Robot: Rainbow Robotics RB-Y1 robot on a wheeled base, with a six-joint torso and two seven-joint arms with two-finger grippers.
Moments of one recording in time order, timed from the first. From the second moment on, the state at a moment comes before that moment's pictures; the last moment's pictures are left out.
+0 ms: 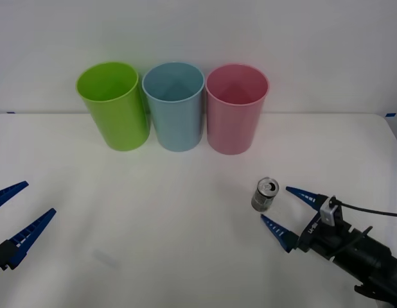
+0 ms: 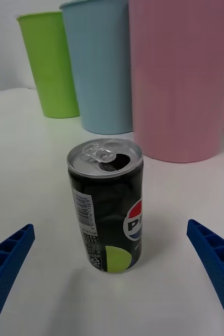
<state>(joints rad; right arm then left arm) 0.01 -0.41 0.02 -1.20 0.94 -0.93 0.49 0.35 0.40 0.52 -1.66 -0.96 -1.22 0.00</state>
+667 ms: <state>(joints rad) -0.04 -0.37 0.11 -1.20 0.95 -0.78 0.51 0.35 0.40 0.52 -1.66 -0.96 -1.22 0.00</state>
